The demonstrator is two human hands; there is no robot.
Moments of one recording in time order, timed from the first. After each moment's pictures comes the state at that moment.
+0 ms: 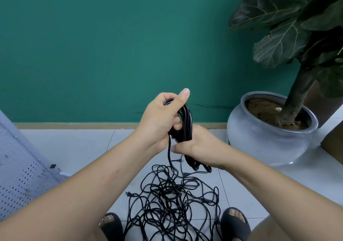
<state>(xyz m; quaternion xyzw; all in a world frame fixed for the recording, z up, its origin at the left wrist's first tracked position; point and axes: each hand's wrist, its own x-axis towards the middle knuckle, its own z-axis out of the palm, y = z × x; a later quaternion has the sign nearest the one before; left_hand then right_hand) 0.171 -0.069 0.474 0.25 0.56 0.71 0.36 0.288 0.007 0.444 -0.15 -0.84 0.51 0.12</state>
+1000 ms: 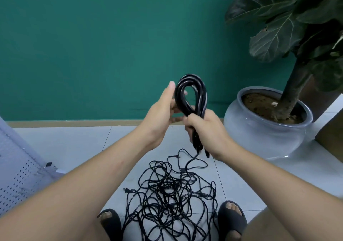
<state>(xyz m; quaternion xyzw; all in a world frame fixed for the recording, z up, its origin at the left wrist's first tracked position) 0.164 -0.056 0.456 0.33 0.55 0.66 0.39 0.294 0.015 0.443 -0.27 -0.75 0.54 0.27</state>
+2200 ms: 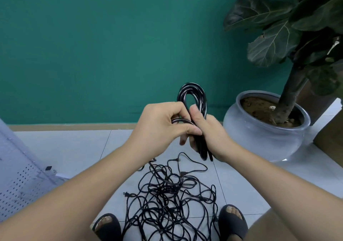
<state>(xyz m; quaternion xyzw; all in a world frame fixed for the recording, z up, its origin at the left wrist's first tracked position) 0.177 -0.107 0.478 0.57 0.64 0.50 0.13 0.305 0.014 0.449 -0.23 -0.80 0.52 0.22</state>
